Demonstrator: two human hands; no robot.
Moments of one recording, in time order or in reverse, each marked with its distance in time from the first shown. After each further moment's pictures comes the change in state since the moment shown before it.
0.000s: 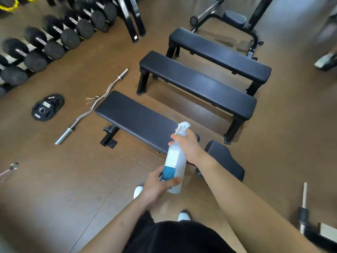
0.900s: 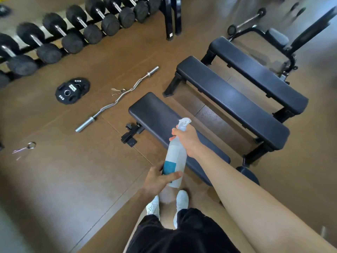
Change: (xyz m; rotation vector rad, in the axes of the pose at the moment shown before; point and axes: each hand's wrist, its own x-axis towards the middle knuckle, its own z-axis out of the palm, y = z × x) left_hand 0.059 0.012 -0.234 -0.236 0.080 -0.012; right_hand 0.107 -0.065 0.254 -0.234 -0.081 0.059
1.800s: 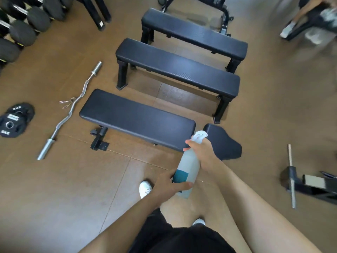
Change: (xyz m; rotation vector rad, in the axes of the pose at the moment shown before) left_hand -0.059 -0.061 0.148 0.350 -0.438 -0.105; right_hand -0.124 0.173 -0.178 0.418 0.450 0.150
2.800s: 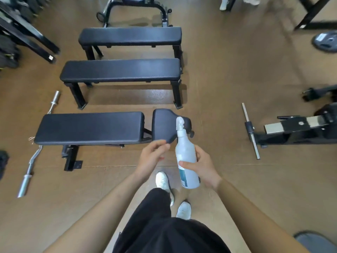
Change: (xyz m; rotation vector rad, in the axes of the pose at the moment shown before) left_hand 0.012 0.027 0.306 0.147 0.114 0.175; right_hand -0.110 0.152 -0.372 -0.009 -0.073 -0.265
